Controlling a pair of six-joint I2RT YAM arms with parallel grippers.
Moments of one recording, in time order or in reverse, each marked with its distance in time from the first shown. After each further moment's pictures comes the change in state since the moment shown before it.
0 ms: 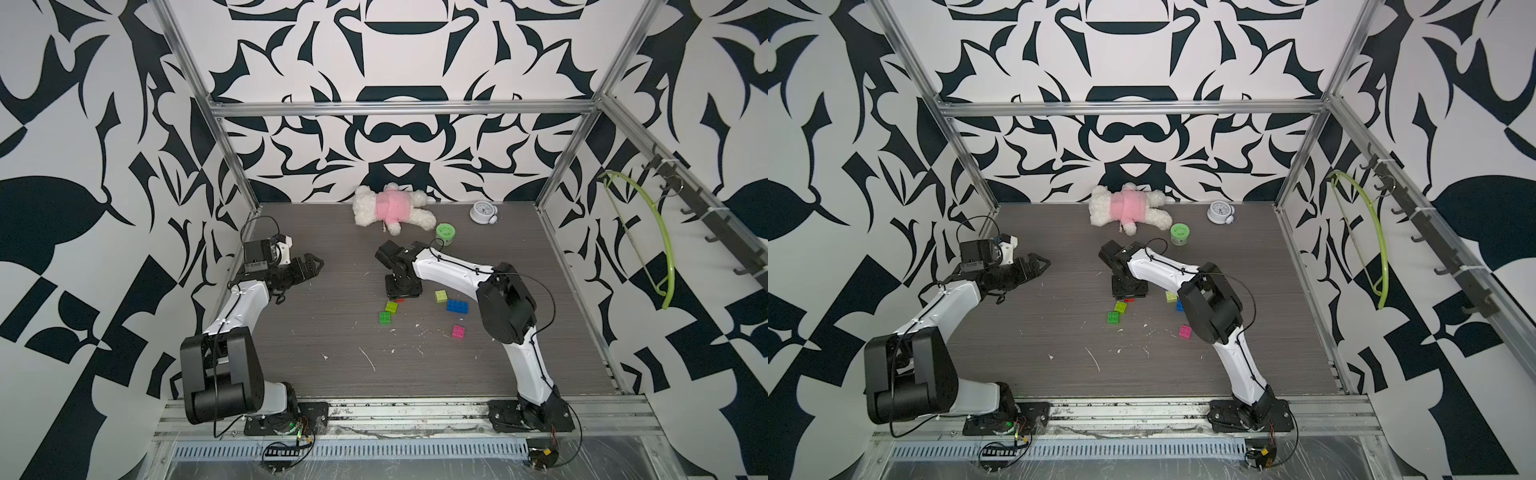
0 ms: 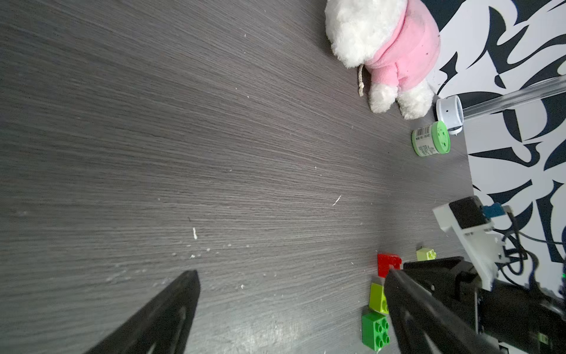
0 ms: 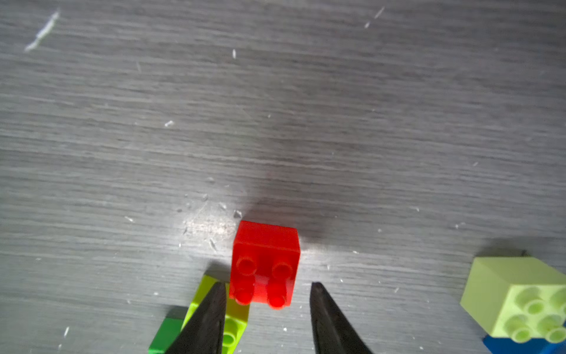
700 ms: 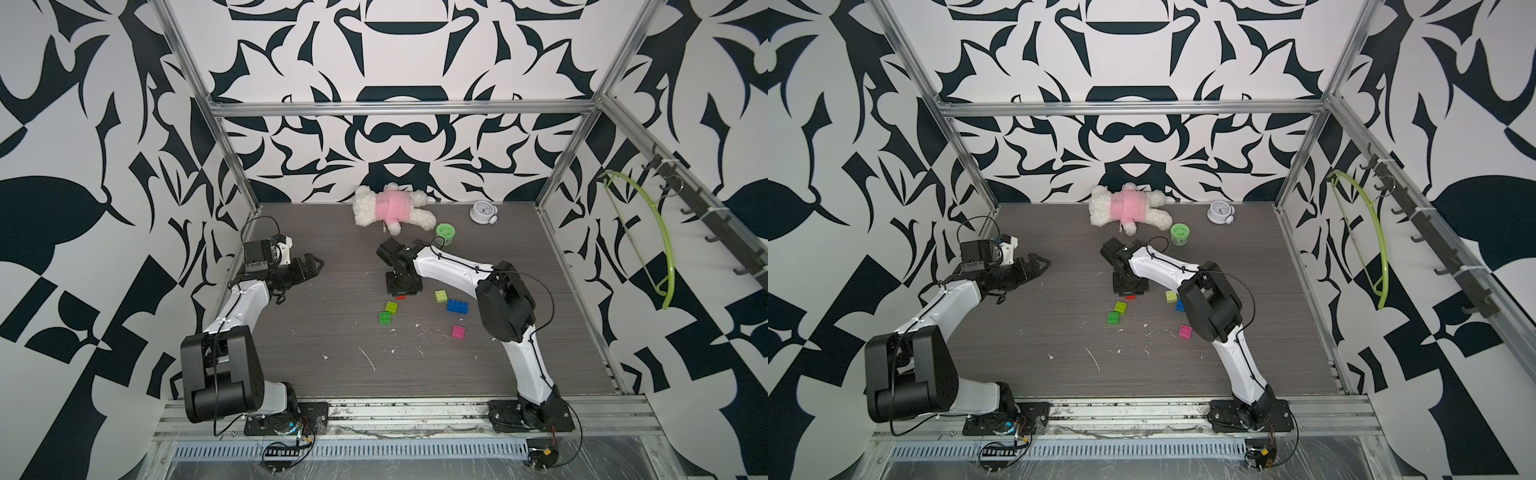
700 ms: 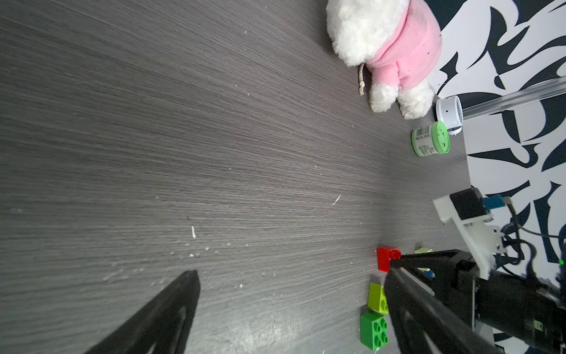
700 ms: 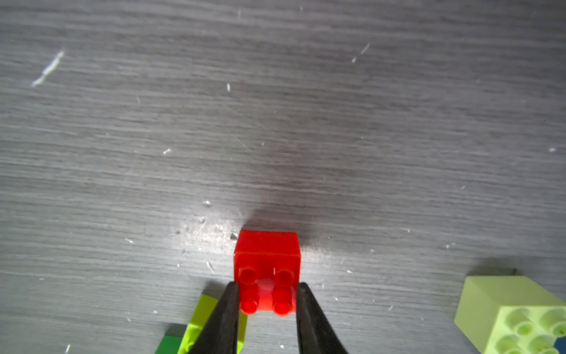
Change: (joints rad) left arm 0.000 0.007 0.000 0.000 0.004 -0.006; right arm -0.024 0.023 0.037 0.013 0.004 -0.008
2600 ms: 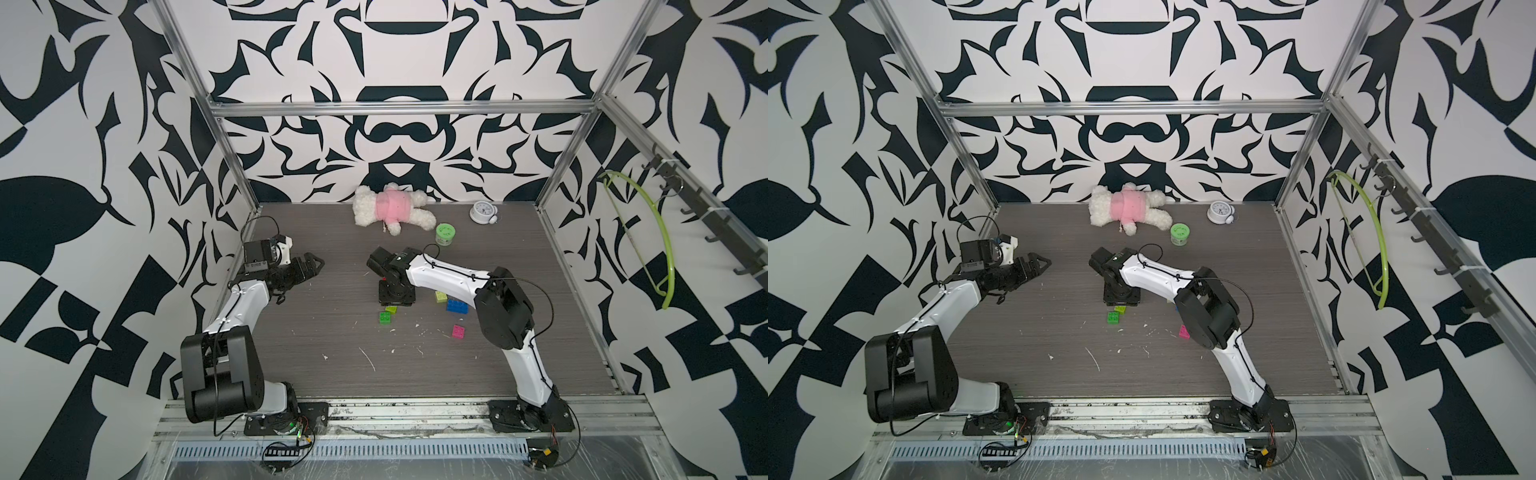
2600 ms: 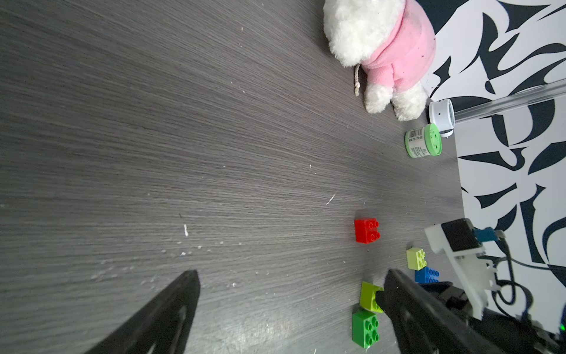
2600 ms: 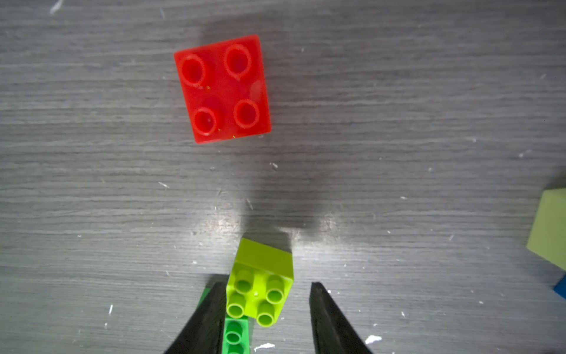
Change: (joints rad) left arm 0.001 0.000 0.000 0.001 0.019 -0.027; right arm 0.094 -0.035 -0.039 -0.026 -0.016 0.185
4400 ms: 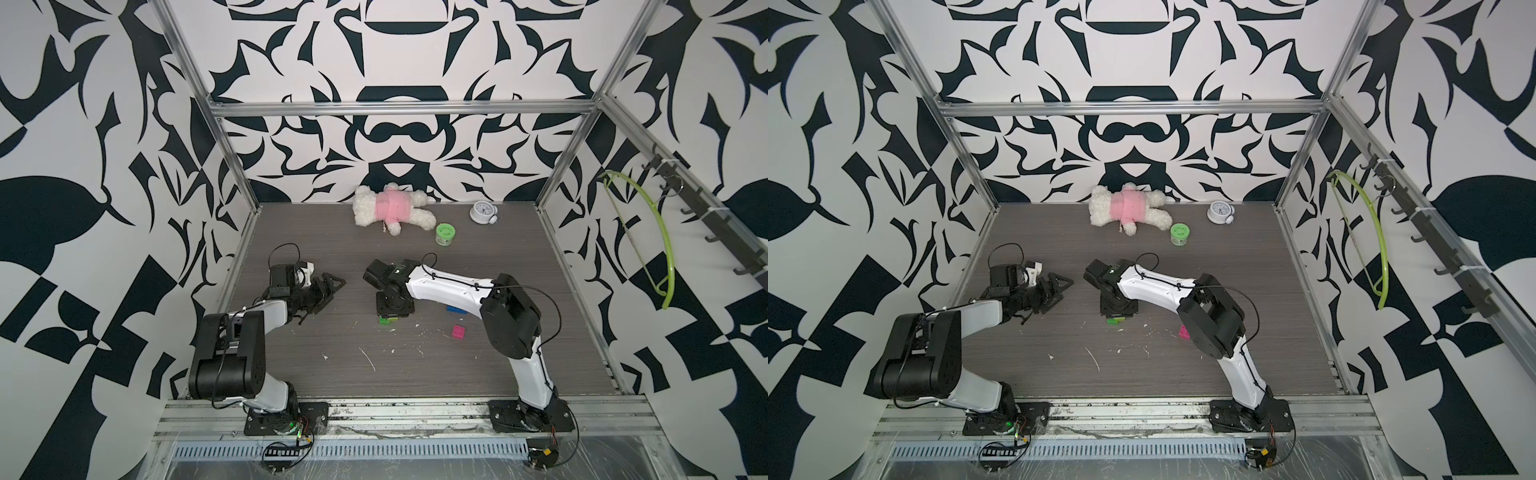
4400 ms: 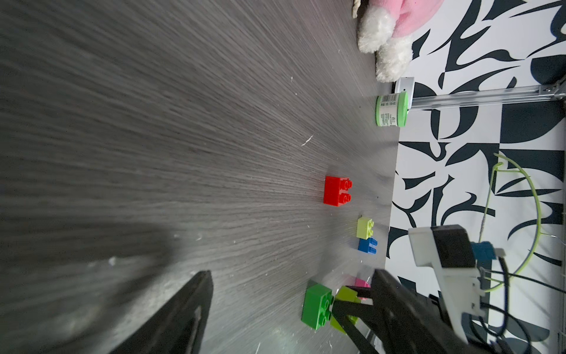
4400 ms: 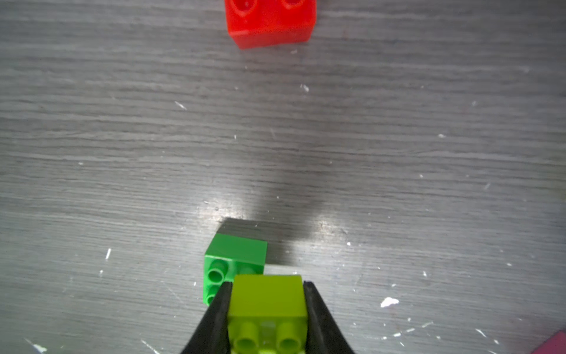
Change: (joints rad) left arm -0.130 0.099 -0.297 0.430 0.169 -0.393; right arm 0.073 -0.074 -0.115 0.045 0.001 0.005
